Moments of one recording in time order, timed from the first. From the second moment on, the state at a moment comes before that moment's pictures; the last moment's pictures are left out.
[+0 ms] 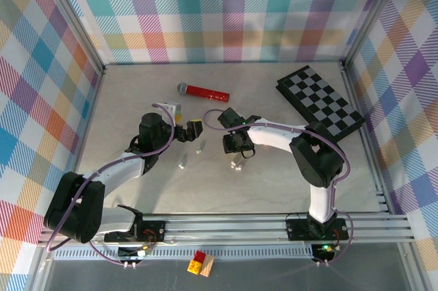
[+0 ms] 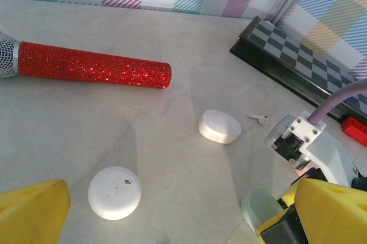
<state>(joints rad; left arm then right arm) -0.34 1.29 0.55 0.42 0.28 -0.28 0.77 1.90 1.24 -0.59 0.11 0.52</state>
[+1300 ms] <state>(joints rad) -0.51 1.31 0.70 0.30 0.74 0.06 0.62 1.25 1.07 -0.71 -0.30 -0.22</state>
